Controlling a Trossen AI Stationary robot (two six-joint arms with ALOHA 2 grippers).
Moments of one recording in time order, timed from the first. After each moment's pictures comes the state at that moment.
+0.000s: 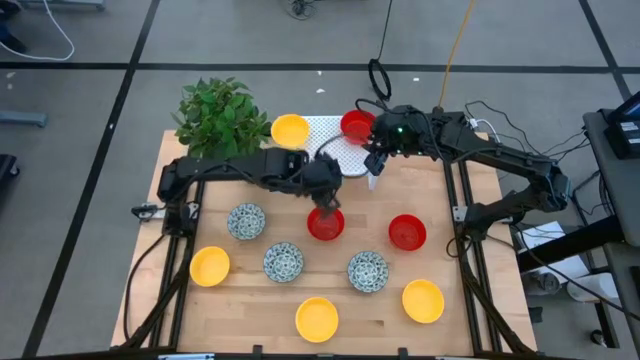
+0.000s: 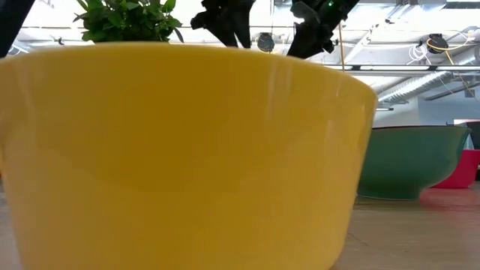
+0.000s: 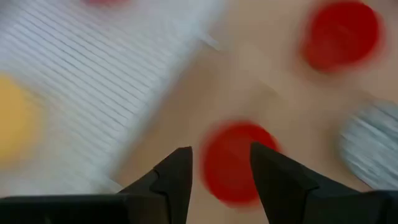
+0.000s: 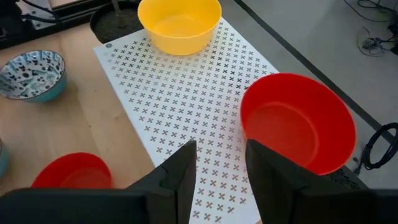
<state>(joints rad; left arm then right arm) 0.00 1.92 2.03 -1.20 -0.28 -0.51 -0.40 1.33 1.31 -0.65 0.13 0.09</state>
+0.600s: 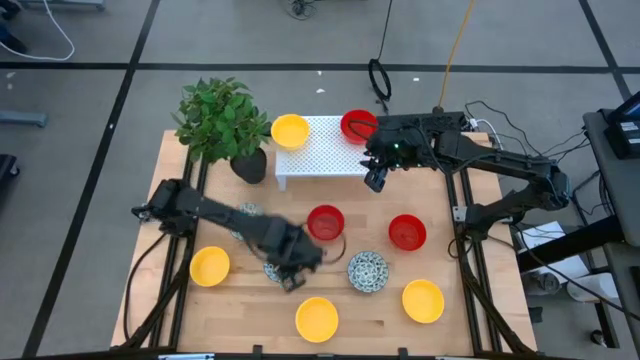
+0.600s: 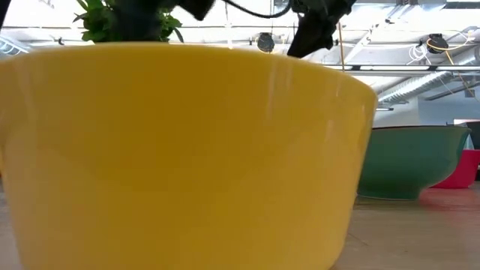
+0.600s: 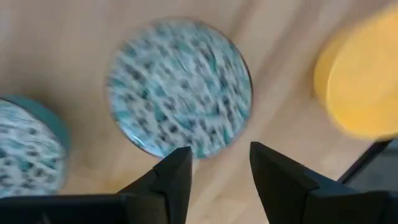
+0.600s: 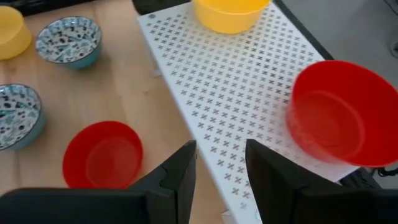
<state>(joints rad) -0.33 1.92 1.71 -1.32 0.09 -0.83 -0.28 1.33 1.31 -0.72 0.13 0.08</state>
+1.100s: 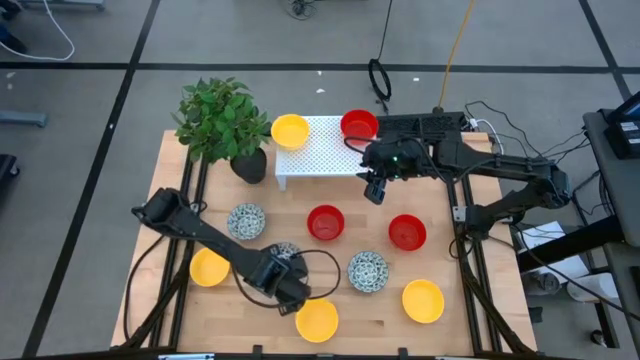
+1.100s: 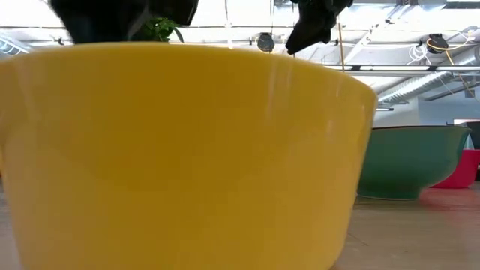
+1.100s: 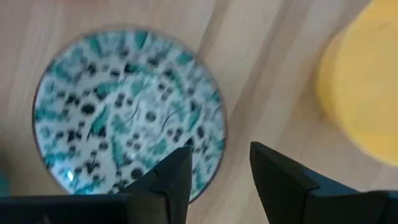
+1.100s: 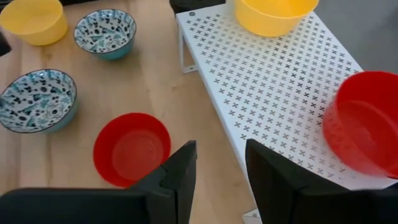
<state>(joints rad) -0.51 1.92 1.48 -0.99 -0.14 -0.90 -0.18 1.33 1.31 -0.72 0.13 0.09</state>
